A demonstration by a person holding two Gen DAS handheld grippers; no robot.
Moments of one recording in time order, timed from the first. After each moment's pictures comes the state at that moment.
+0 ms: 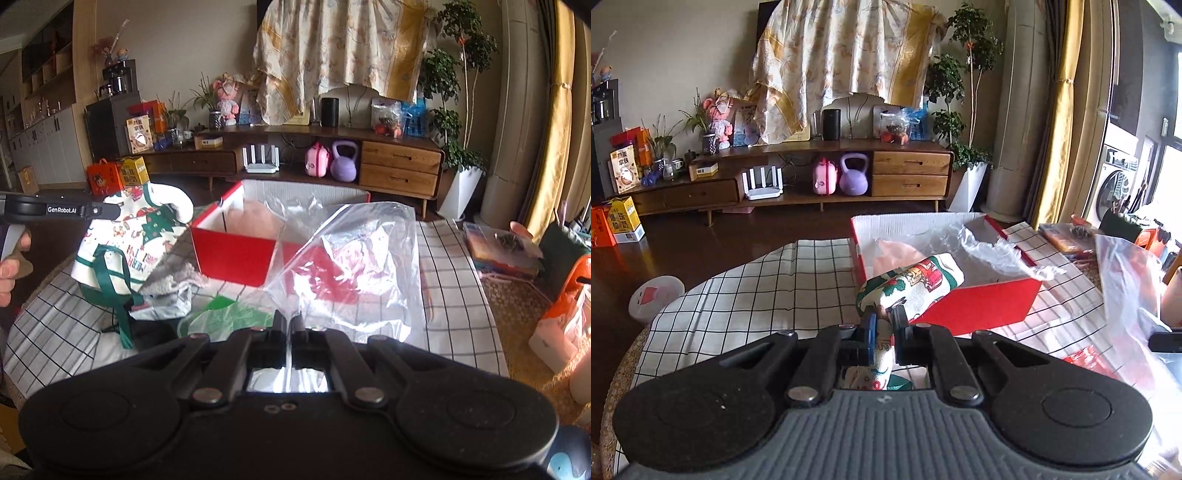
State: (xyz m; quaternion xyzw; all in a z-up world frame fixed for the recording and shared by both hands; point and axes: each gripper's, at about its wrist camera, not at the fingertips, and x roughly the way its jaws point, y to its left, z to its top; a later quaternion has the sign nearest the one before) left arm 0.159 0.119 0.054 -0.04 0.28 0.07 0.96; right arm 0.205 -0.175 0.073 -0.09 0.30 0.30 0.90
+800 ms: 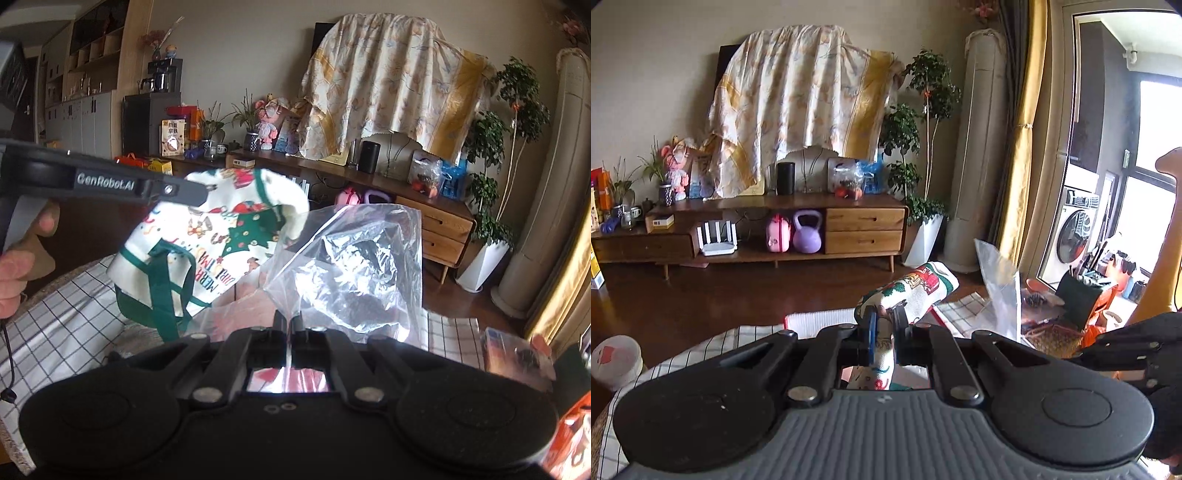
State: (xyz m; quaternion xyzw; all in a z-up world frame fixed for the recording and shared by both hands) left arm 0.226 0.081 0.128 -0.05 0.20 0.01 0.98; right arm 0.278 -0.094 0.118 -0.17 0.24 0.35 0.89
